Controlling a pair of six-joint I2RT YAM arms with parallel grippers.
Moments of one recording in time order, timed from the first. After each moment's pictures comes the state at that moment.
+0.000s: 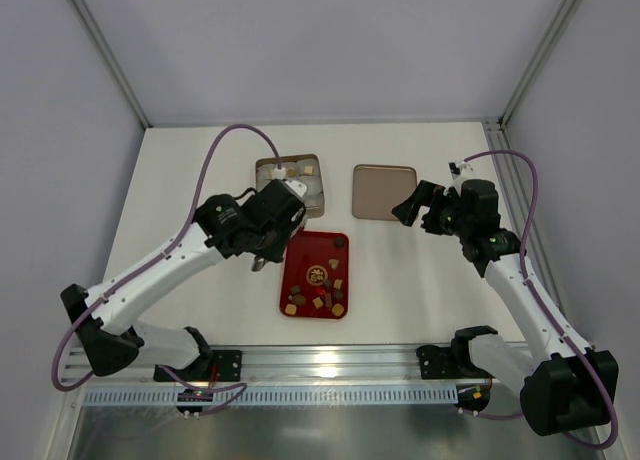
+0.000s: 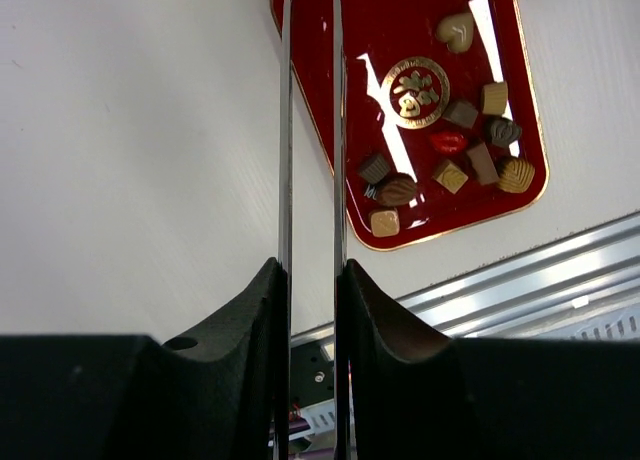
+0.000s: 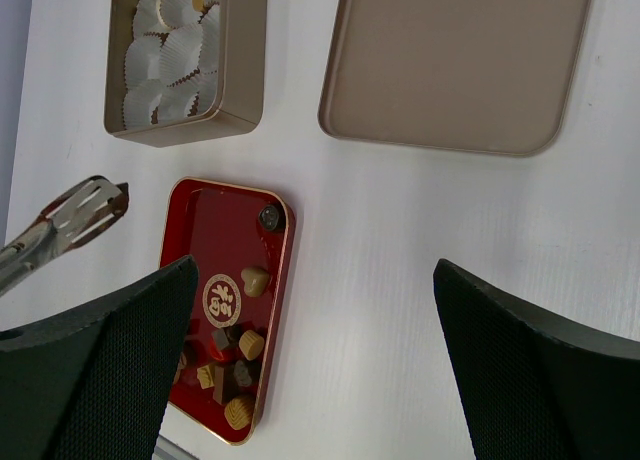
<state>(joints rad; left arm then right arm) -0.92 1.32 1.42 -1.20 -0.28 -0.39 0.15 1.00 0.75 -0.28 -0.30 0.47</state>
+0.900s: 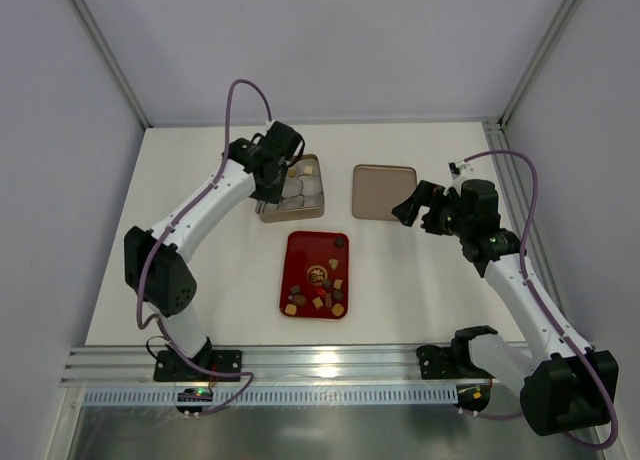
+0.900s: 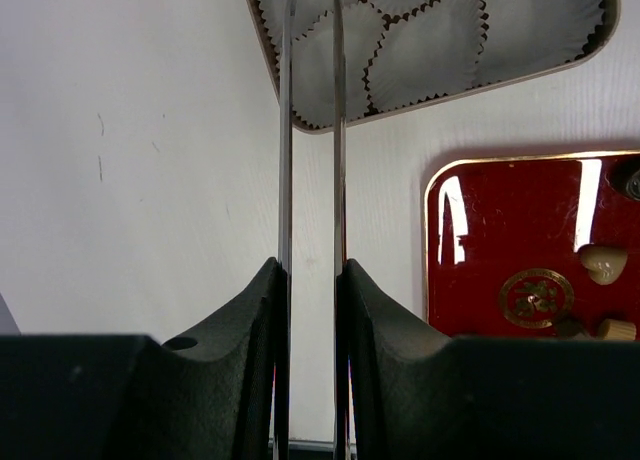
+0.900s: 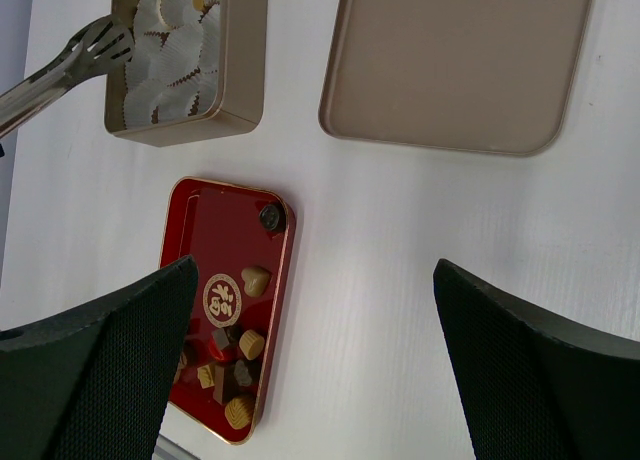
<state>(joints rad) -0.57 1.72 1.69 -1.09 -0.36 -0.26 0.15 1.00 0.75 -0.28 -0.30 0.47</state>
